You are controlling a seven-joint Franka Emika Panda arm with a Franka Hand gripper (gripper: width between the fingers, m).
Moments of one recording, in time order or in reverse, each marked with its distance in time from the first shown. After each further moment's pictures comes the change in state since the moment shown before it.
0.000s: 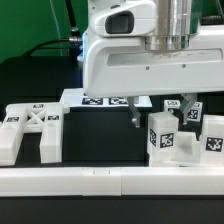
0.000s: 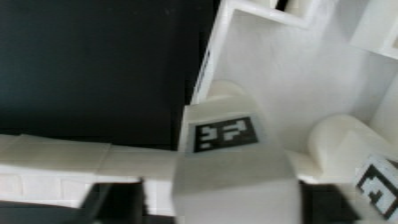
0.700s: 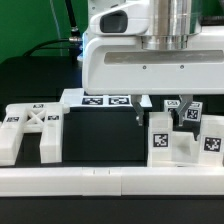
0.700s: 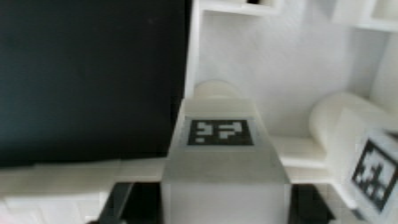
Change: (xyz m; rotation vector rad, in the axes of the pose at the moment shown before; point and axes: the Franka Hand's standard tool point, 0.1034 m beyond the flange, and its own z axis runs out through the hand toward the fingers) arm 0.000 -0.001 0.000 0.012 0.003 0.368
